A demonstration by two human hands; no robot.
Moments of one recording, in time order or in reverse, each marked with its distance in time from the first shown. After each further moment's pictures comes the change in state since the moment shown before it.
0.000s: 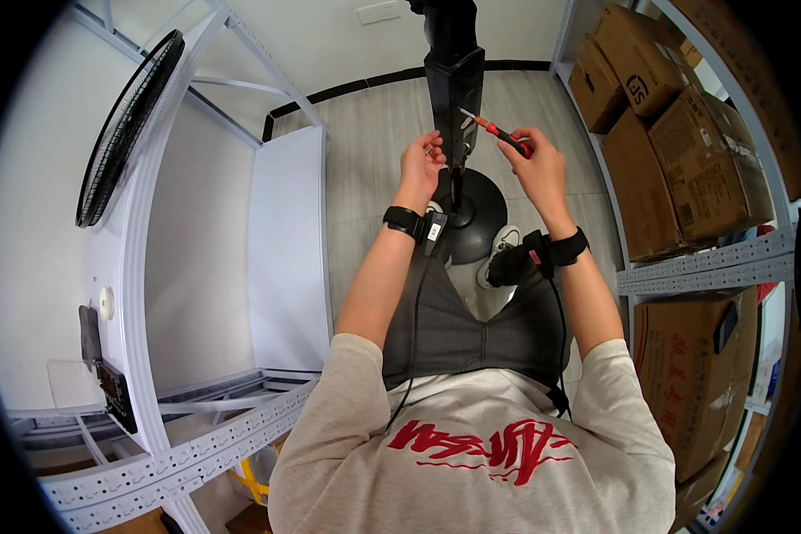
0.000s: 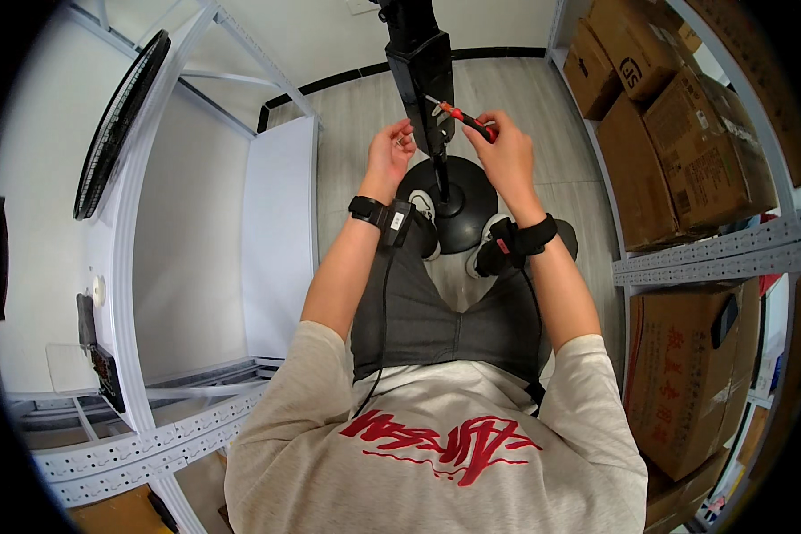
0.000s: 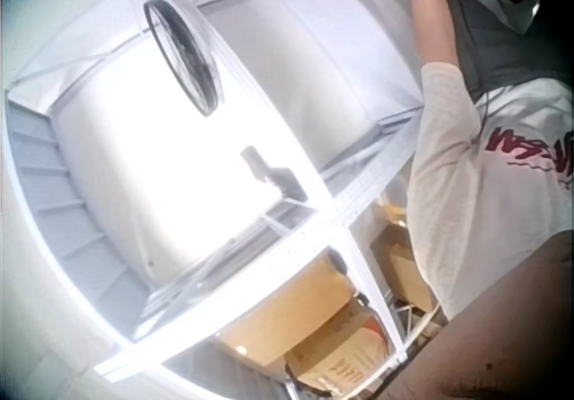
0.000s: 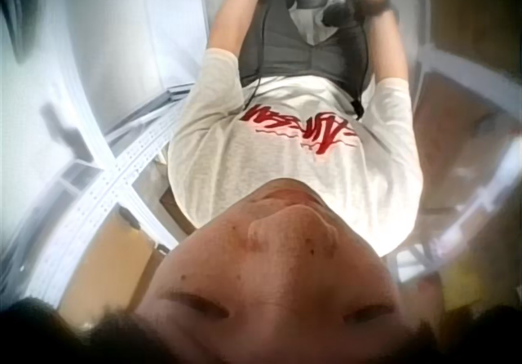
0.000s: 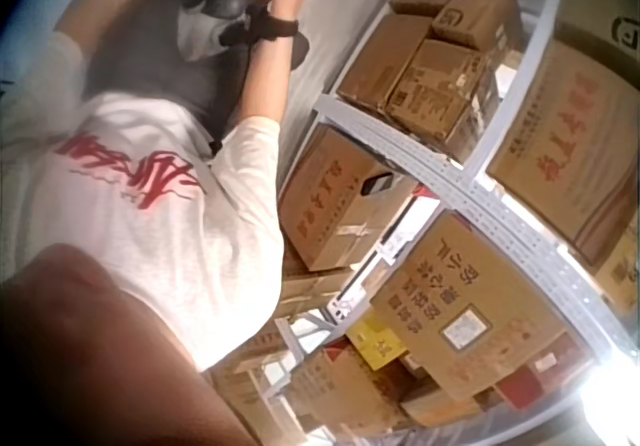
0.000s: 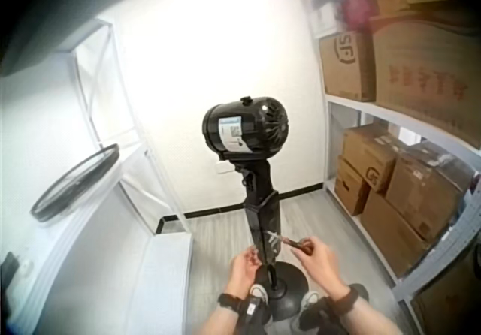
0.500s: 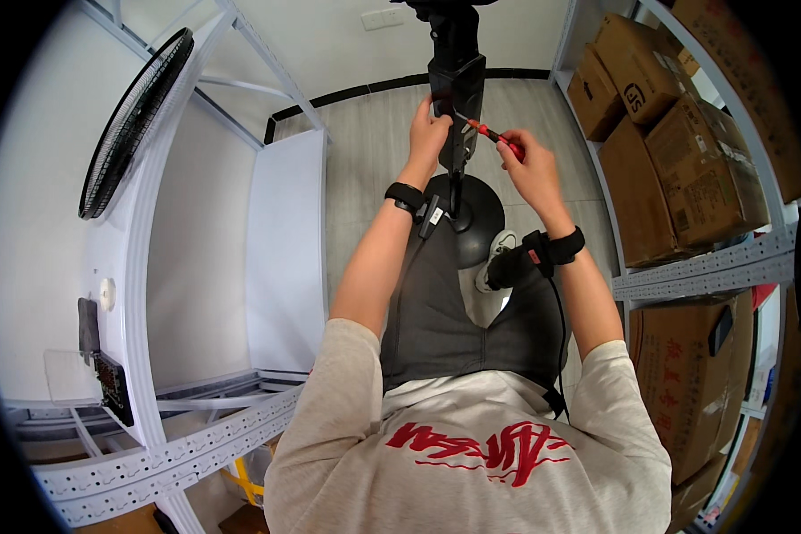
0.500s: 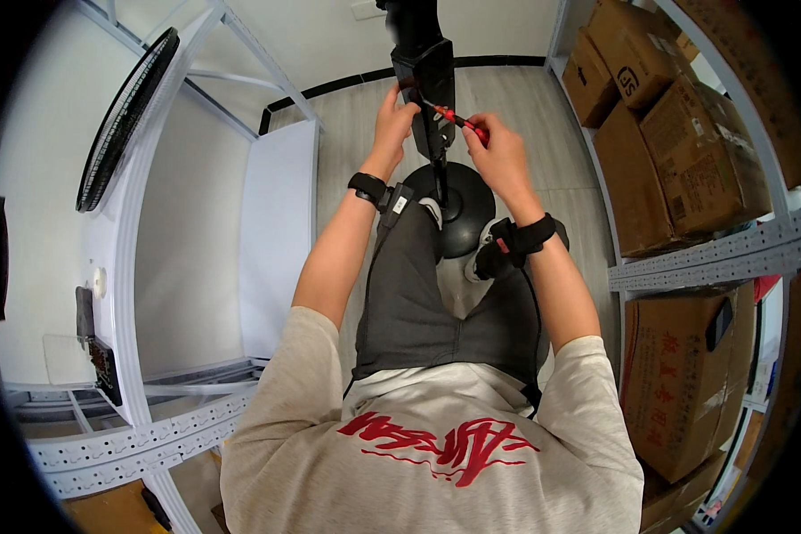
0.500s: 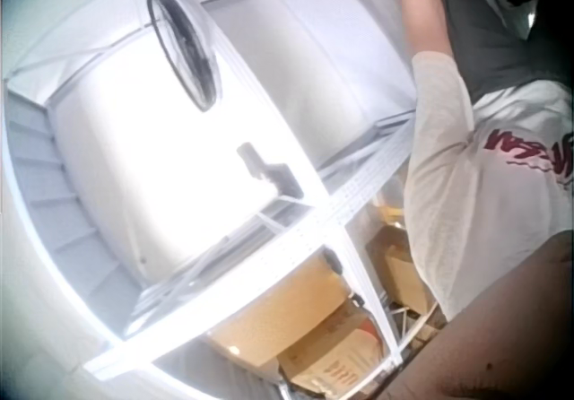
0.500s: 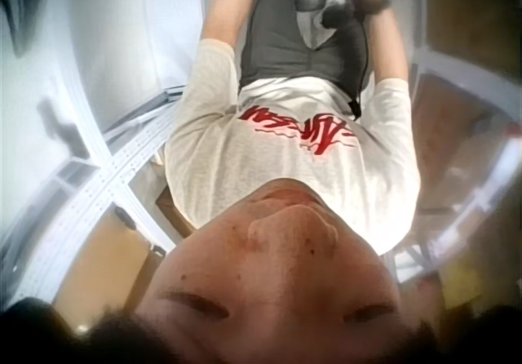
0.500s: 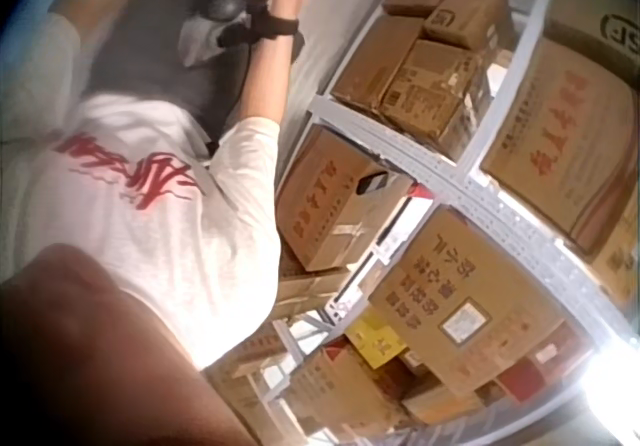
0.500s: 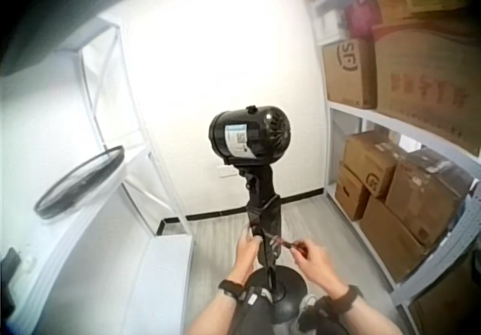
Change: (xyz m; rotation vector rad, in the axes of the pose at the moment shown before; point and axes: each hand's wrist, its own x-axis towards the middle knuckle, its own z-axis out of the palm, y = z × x) left_hand -0.021 0.033 0.066 0.762 -0.107 0.411; right_hand 0.003 0.000 0.003 0.088 -0.071 -0.104
